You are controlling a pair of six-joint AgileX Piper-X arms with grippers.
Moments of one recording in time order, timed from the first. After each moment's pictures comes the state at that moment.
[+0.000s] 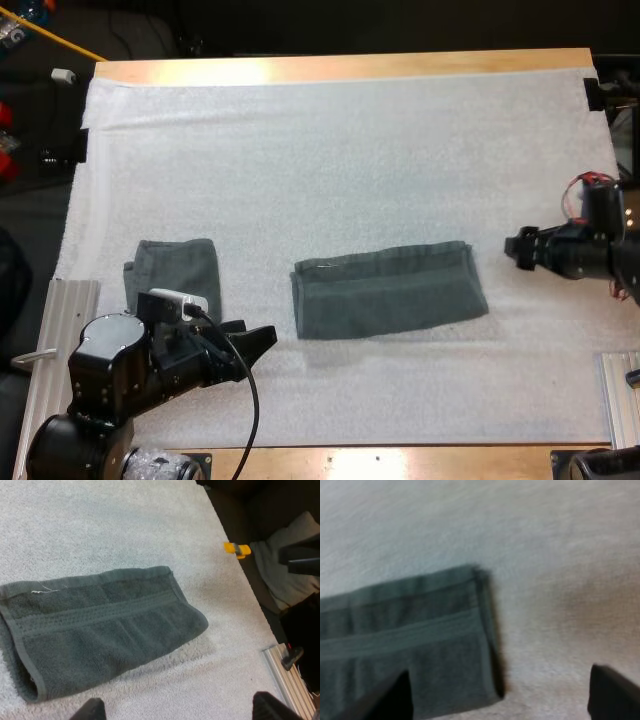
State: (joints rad) left arm -0.22 0.47 -0.67 0.94 0.62 -2.22; right arm 0.12 1.16 -0.98 1.02 -0.16 -1.61
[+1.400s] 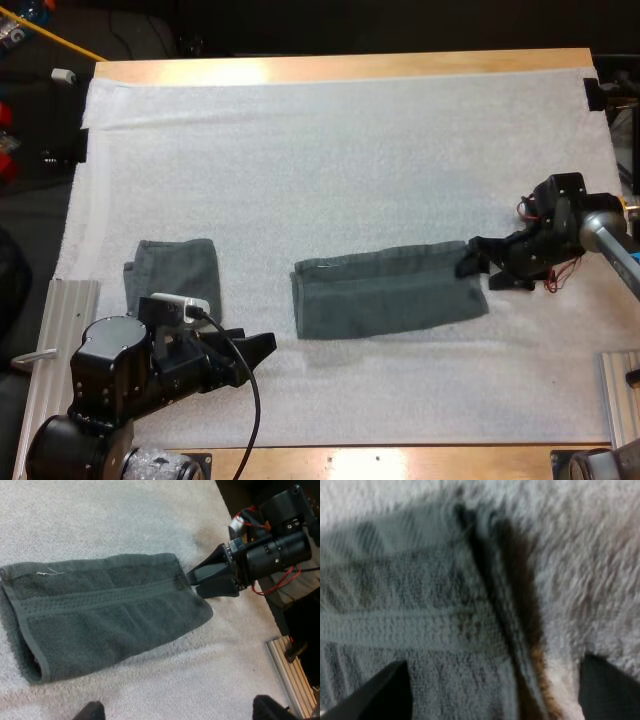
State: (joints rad) left arm -0.22 0.47 -0.67 0.99 0.62 -2.22; right arm 0.09 1.73 -0.96 0.84 -0.59 -1.65
